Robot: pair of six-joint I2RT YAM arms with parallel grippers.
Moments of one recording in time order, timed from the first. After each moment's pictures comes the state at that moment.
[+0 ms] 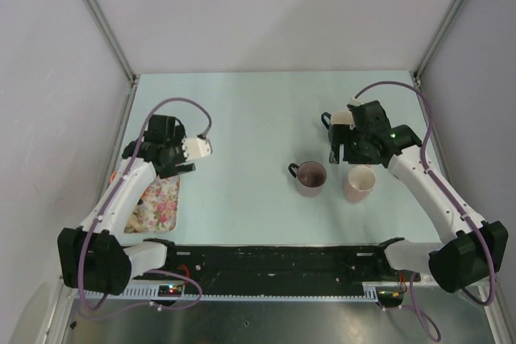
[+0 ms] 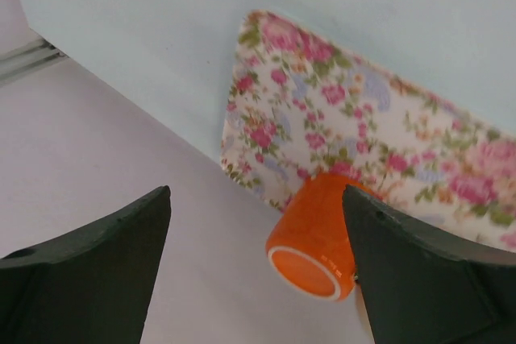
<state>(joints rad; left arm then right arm) -0.15 1.19 0.96 -0.71 -0.11 1.16 0.37 1.24 1.17 -0.91 0.04 0.34</state>
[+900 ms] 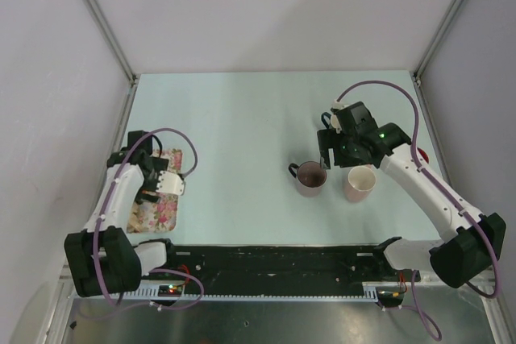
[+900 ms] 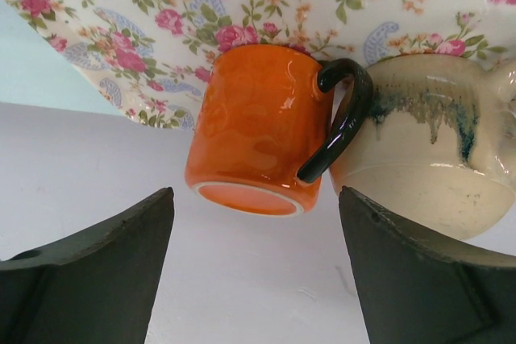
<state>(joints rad) 0.13 1.16 0.83 -0.94 -0.25 1.82 0.50 1.27 1.22 -0.96 0.07 0.32</state>
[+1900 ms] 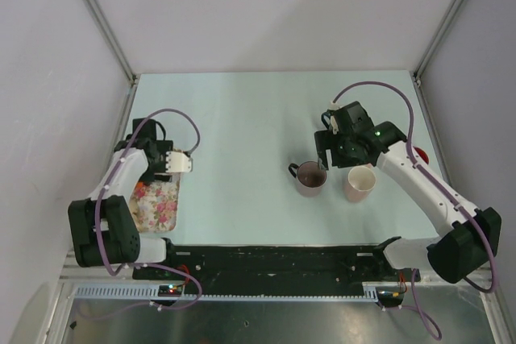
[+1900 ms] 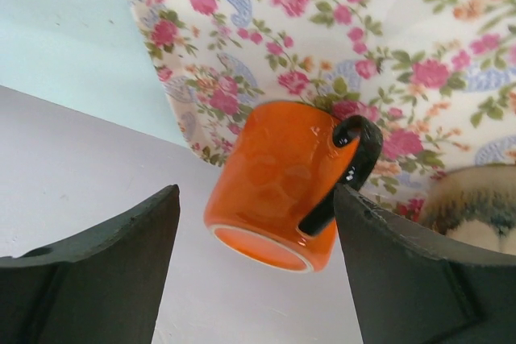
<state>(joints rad) 0.12 1.35 0.89 -0.71 -0.11 1.68 0.50 1.29 1.23 -0.96 0.04 0.30</state>
